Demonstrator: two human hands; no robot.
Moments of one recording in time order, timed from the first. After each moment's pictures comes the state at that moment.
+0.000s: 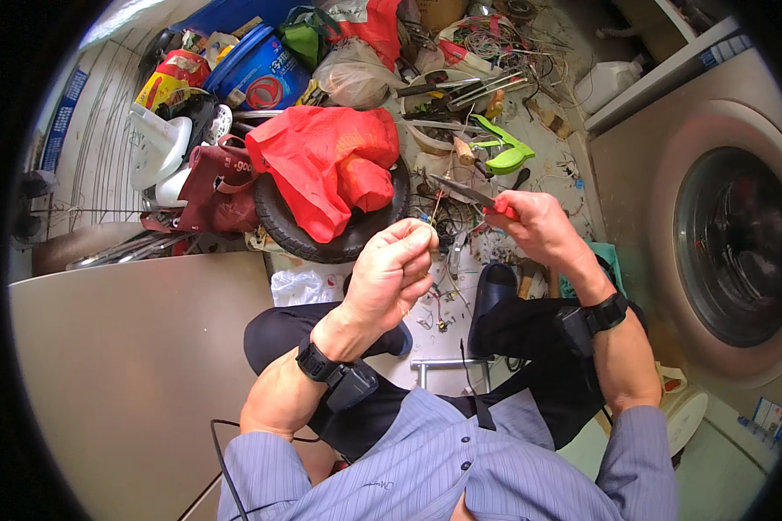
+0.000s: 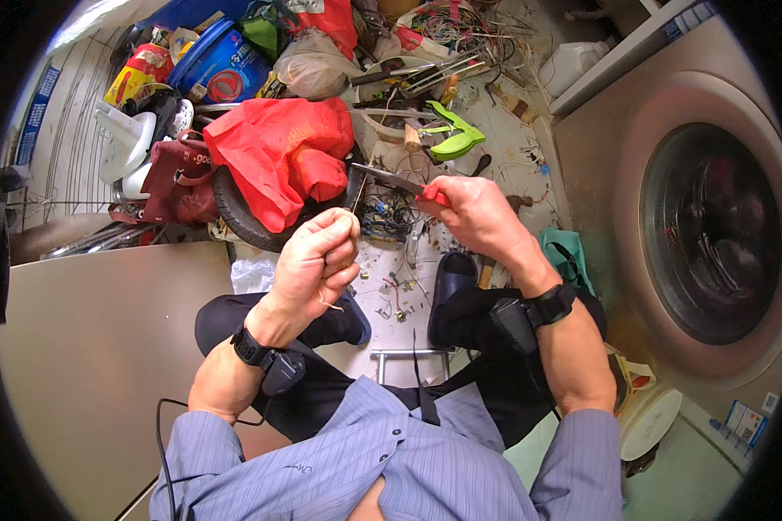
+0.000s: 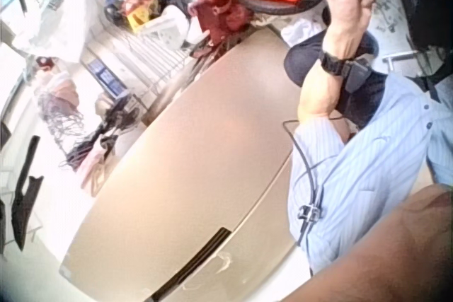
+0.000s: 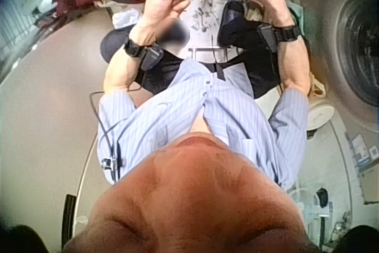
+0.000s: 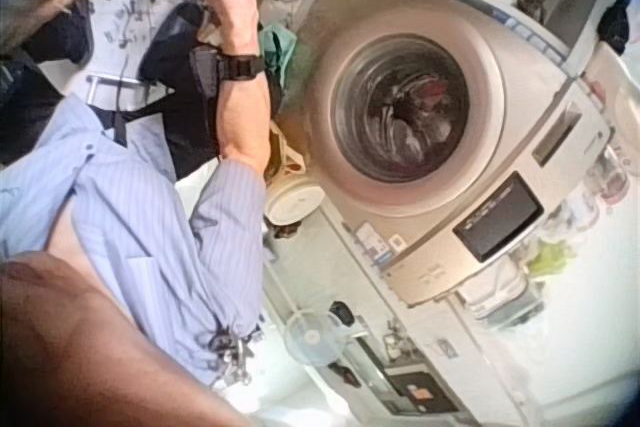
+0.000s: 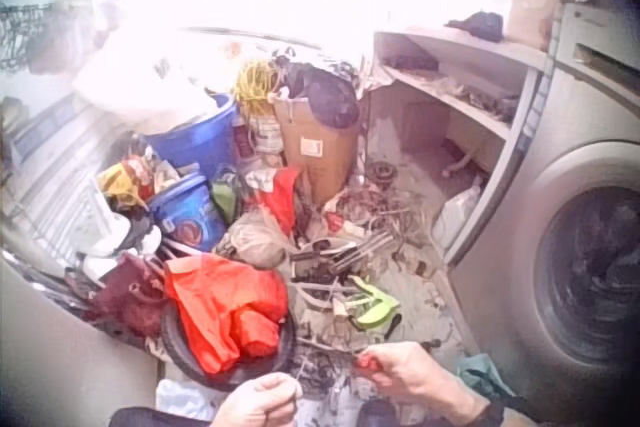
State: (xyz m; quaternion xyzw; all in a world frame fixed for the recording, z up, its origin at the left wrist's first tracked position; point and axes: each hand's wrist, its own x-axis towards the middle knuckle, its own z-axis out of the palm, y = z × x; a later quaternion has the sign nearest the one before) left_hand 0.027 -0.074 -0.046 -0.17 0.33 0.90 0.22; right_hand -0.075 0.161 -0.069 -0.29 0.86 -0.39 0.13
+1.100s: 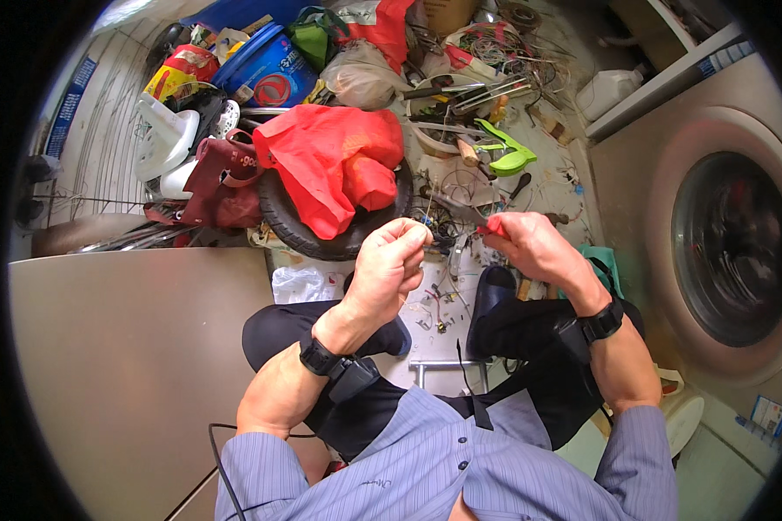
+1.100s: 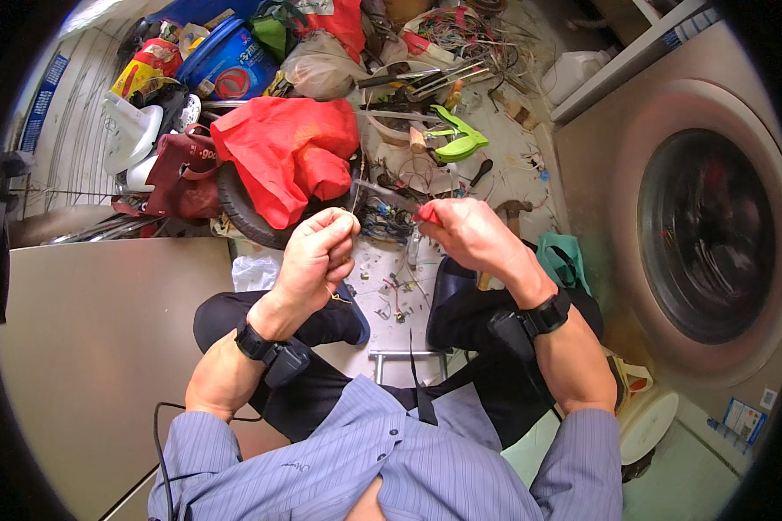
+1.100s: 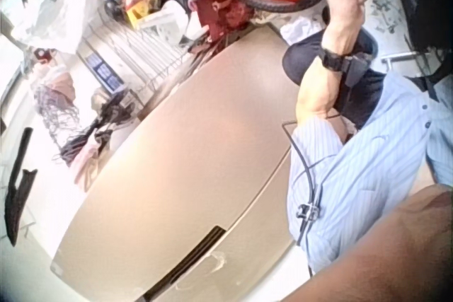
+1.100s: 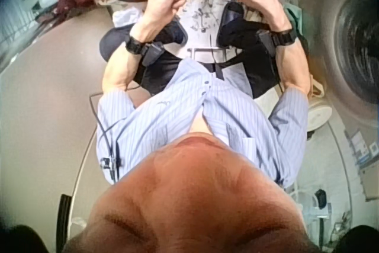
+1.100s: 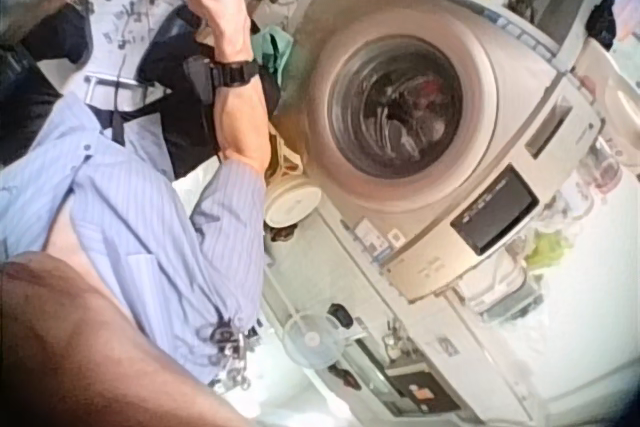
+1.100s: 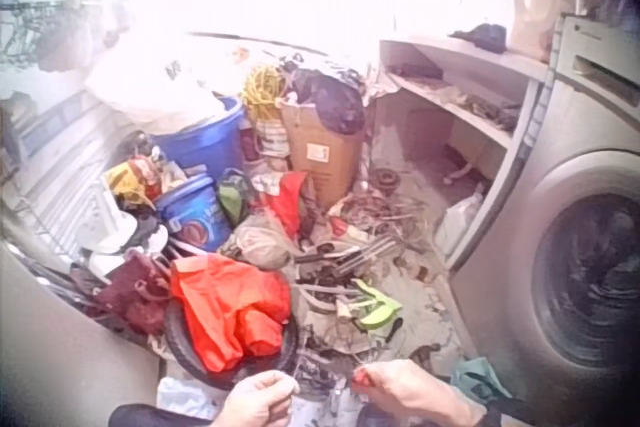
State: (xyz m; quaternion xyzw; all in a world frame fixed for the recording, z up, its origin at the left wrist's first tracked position) left_hand 0.037 -0.083 -0.059 -0.21 0.41 0.87 0.18; right_hand -0.057 0.156 -0.062 -0.36 0.85 -0.34 0.19
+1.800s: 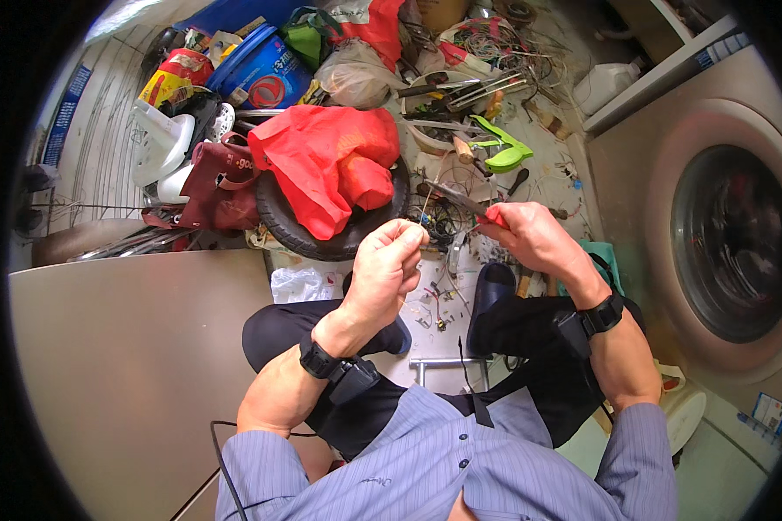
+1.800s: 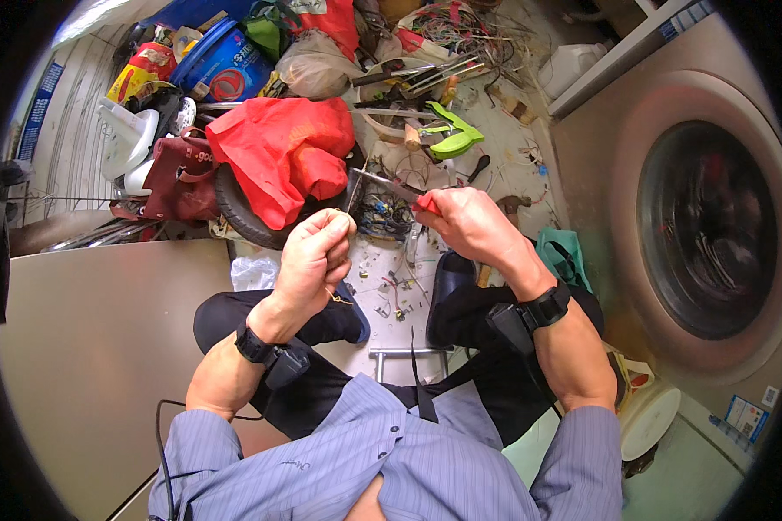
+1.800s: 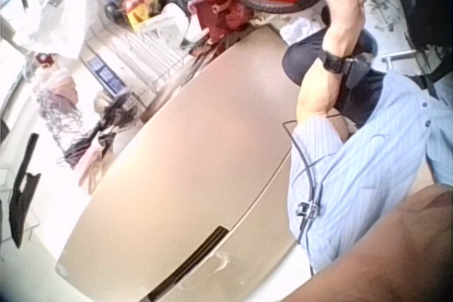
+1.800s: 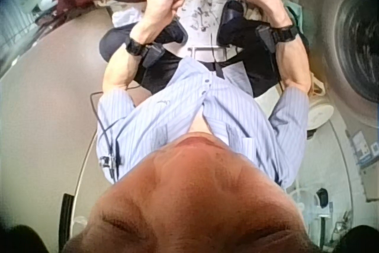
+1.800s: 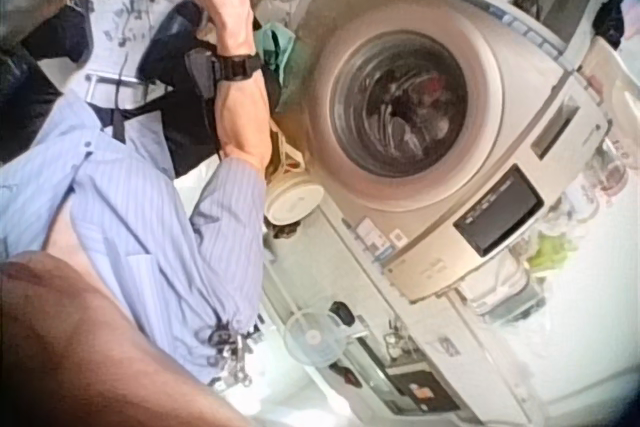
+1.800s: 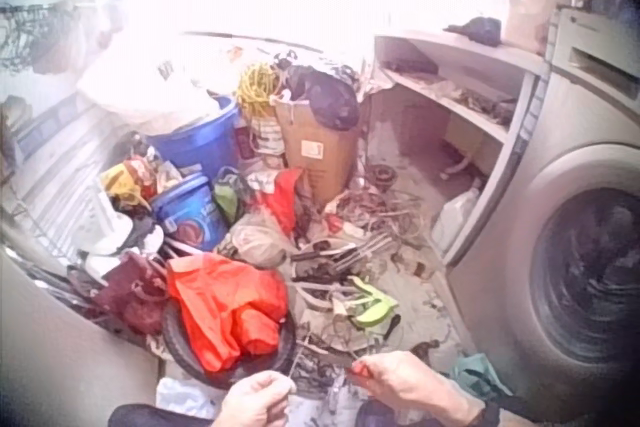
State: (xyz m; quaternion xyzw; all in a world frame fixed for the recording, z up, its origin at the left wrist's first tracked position) left_hand 0.039 -0.073 -0.056 -0.22 0.43 0.86 0.16; right_hand -0.066 0.158 -0.062 -0.32 0.87 -0.32 0.20
